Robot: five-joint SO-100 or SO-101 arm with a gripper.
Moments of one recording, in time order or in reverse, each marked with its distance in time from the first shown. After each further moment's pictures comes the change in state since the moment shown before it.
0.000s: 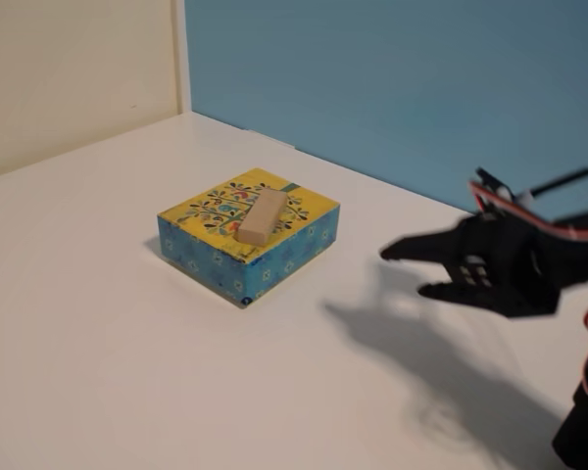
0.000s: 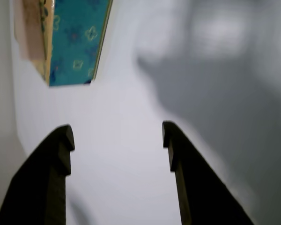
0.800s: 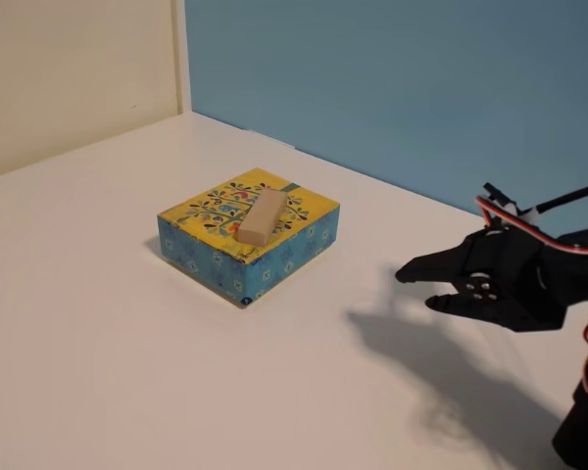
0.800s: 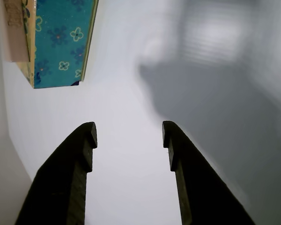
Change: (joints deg) arm 0.8 1.8 1.8 0.3 -1.1
